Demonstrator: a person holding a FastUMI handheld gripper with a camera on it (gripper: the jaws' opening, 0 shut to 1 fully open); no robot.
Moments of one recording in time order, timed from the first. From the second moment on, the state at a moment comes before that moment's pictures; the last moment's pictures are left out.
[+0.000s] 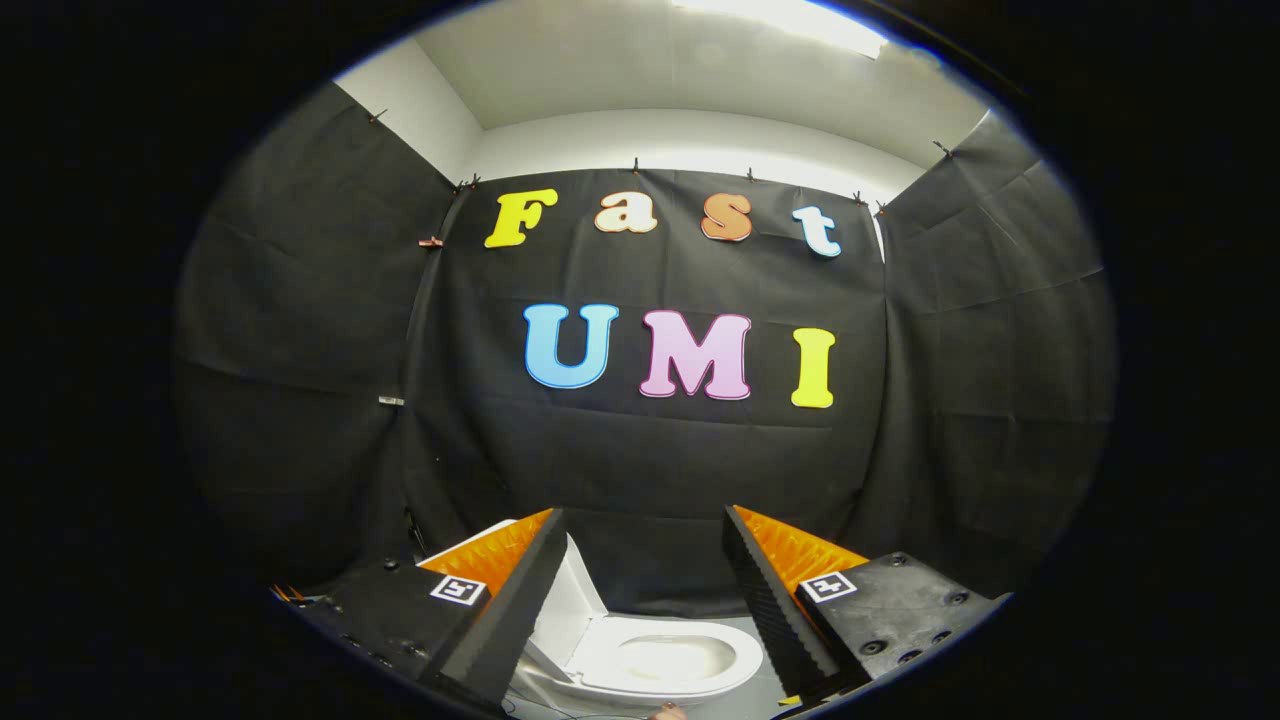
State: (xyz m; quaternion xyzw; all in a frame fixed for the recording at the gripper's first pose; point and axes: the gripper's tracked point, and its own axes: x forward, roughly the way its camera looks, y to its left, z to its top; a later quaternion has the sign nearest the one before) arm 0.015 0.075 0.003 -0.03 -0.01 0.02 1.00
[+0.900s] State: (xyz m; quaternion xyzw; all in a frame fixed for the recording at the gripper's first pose) arm 0.013 0.098 0.004 -0.07 -0.02 0.01 1.00
